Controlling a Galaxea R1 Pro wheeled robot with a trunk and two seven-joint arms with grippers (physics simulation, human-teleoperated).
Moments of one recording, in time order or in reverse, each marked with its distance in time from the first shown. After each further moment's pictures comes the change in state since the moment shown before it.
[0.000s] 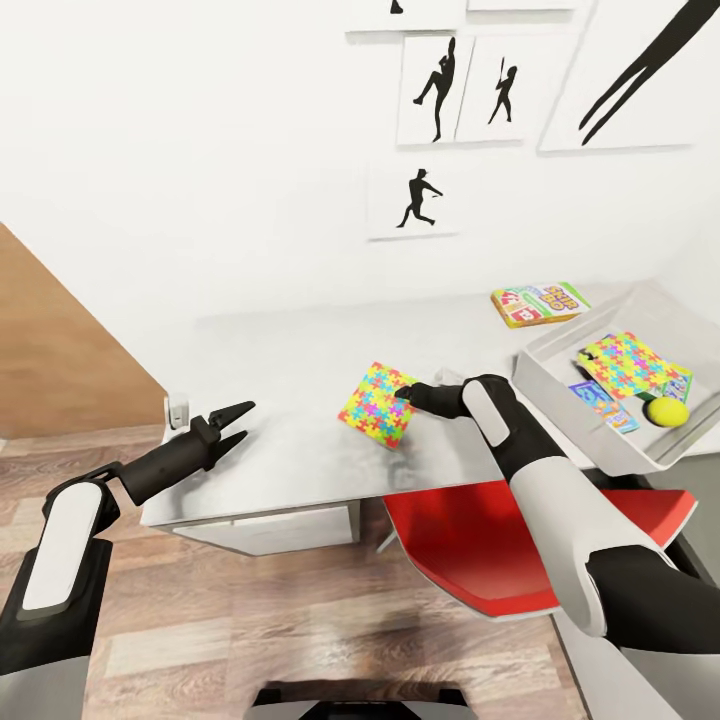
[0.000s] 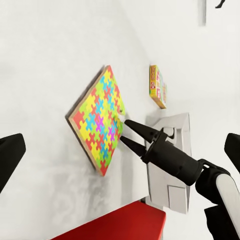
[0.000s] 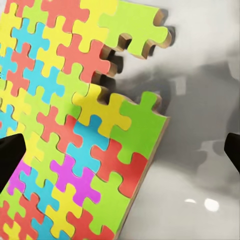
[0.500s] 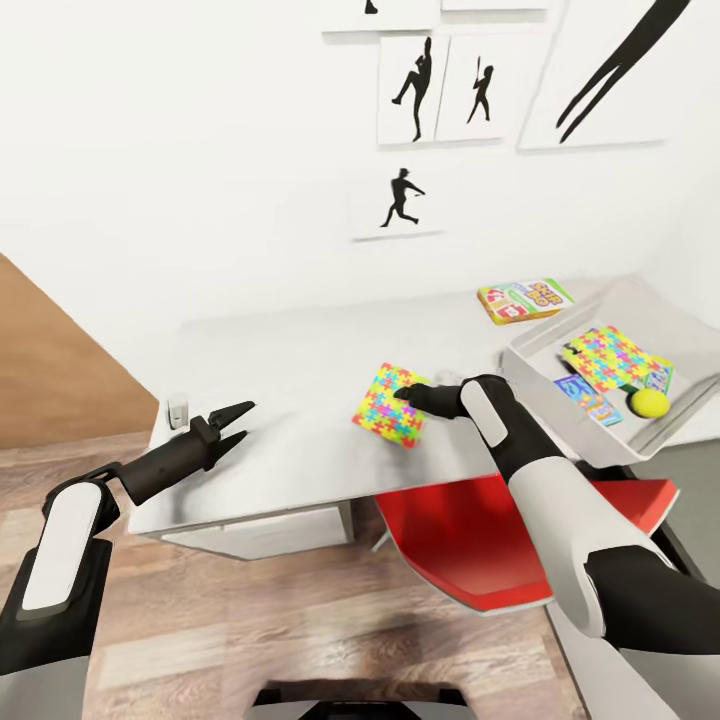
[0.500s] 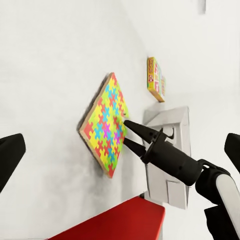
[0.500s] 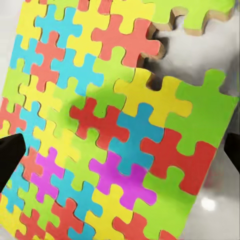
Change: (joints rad) left arm 0.000 0.000 0.001 0.000 0.000 0.000 0.000; right arm 0.001 0.005 0.002 -0.002 0.015 0.003 -0.001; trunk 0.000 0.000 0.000
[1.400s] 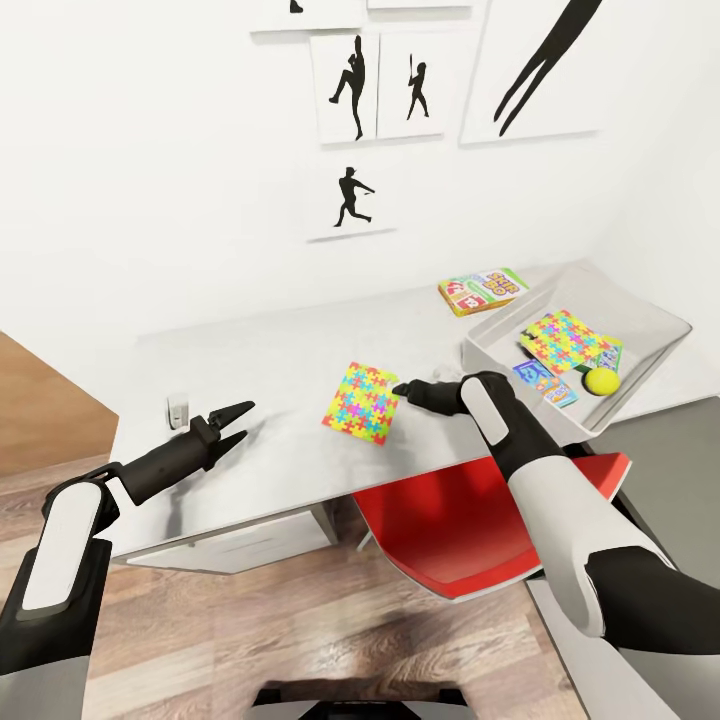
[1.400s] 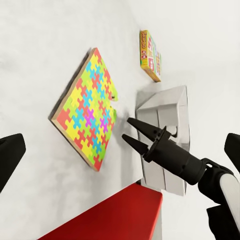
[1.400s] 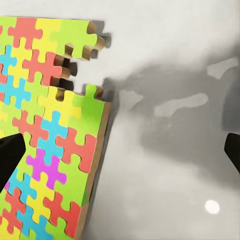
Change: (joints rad) left arm 0.000 0.000 0.001 0.000 0.000 0.000 -0.001; right arm 0.000 0.002 0.001 -0.024 -0.017 0.009 -0.005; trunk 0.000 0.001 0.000
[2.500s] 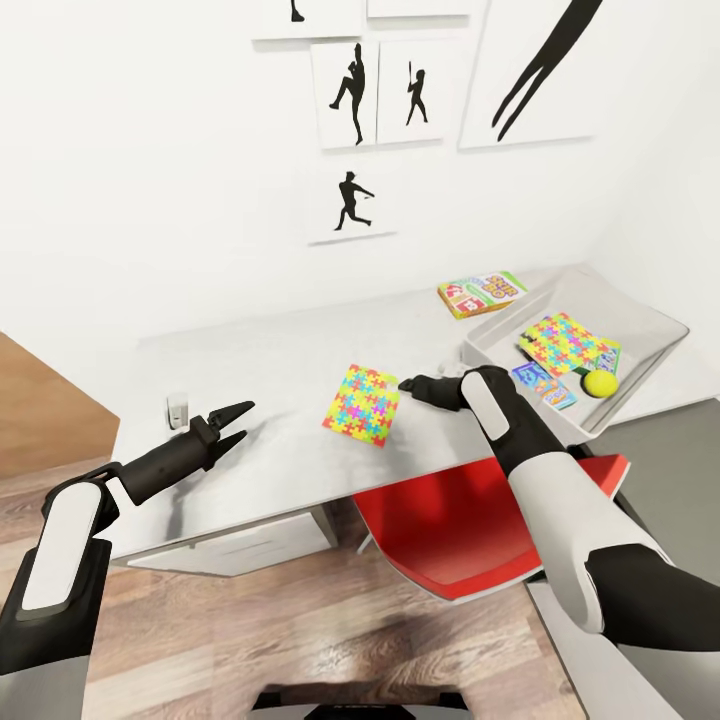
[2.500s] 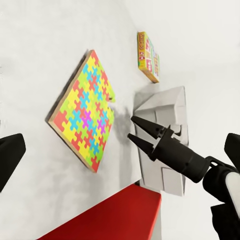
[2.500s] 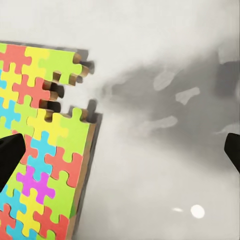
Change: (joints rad) left arm 0.000 0.000 0.002 0.000 0.000 0.000 0.000; right arm -0.010 0.002 -0.003 -0.022 0.003 0.002 -0.087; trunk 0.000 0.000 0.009
